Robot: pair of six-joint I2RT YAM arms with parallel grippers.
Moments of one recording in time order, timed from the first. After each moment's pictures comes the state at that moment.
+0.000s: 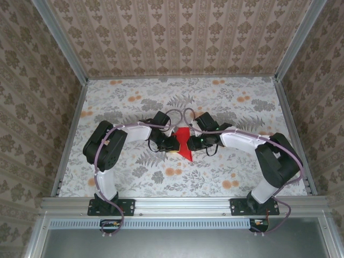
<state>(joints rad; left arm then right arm) -0.65 1.90 1.05 -0.38 0.61 -0.52 0.57 1.61 0.92 -0.38 -0.30 0.35</state>
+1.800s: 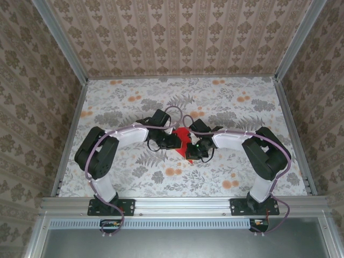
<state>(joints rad) -0.69 1.77 1.03 -0.37 0.59 -0.51 0.62 1.77 0.94 -0.43 -0.41 0.60</state>
